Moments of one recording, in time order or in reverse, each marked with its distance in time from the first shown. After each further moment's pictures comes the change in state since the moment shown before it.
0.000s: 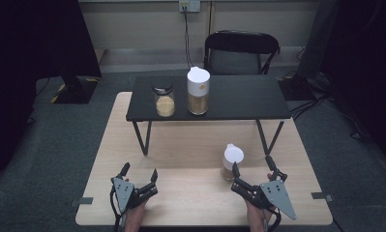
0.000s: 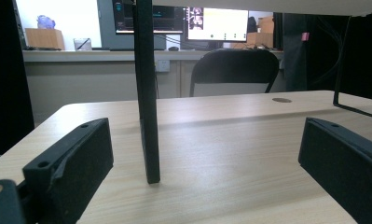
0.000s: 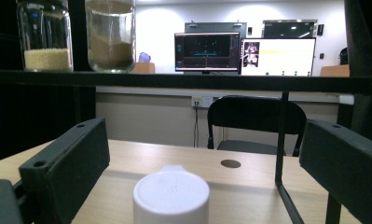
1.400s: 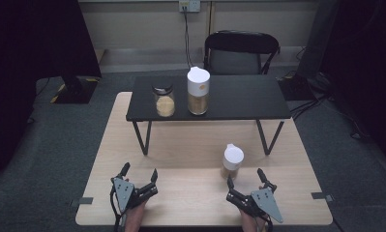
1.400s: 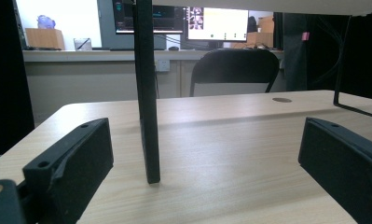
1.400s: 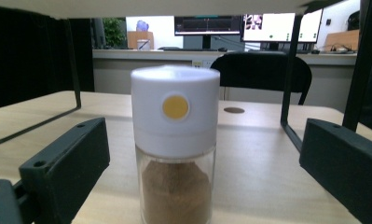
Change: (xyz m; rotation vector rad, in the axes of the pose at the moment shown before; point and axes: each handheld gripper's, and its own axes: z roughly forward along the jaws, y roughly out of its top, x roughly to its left) left arm 0.000 0.000 0.000 0.000 0.000 0.000; right arm 0.004 -0.065 -0.008 0.130 -0.006 0.013
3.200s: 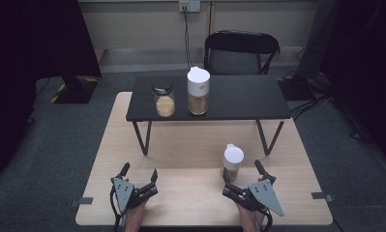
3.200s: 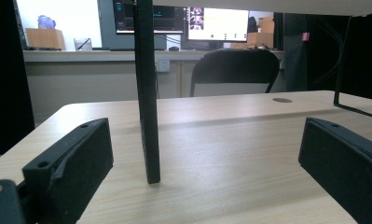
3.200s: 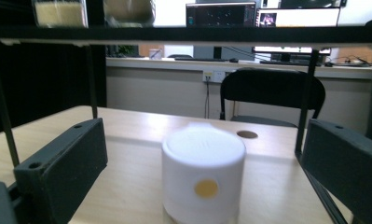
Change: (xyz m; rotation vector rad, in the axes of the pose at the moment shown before) left arm 0.000 0.000 0.000 -0.001 0.001 0.000; right arm 0.013 0.053 0.006 -0.031 0.052 -0.014
